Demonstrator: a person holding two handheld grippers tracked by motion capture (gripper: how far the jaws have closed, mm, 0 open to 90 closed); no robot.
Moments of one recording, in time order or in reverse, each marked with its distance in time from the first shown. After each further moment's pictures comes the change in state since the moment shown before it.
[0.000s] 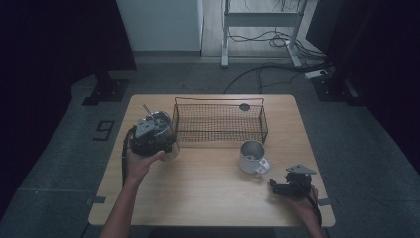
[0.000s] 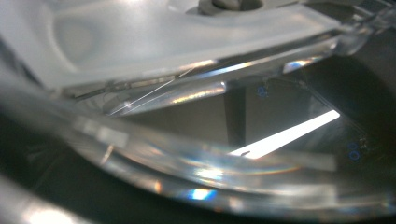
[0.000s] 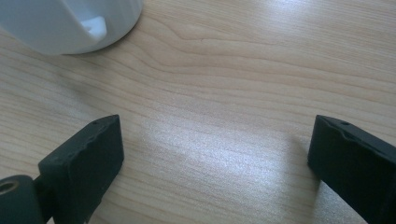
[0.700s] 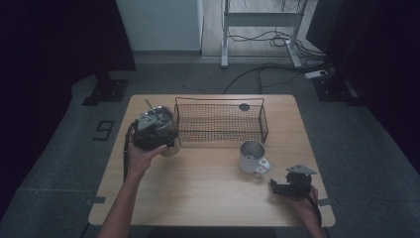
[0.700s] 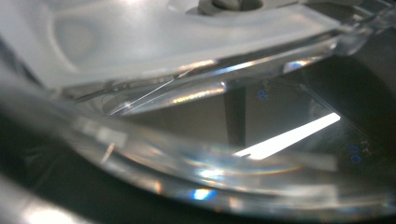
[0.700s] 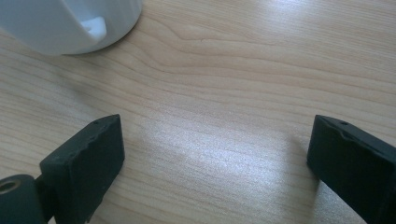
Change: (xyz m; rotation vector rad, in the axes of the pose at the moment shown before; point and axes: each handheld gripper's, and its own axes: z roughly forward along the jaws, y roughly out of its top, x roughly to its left) left arm 0.000 0.015 0.008 0.009 0.001 -0.001; right arm 0.000 0.000 0.000 -0.003 -0.001 0.000
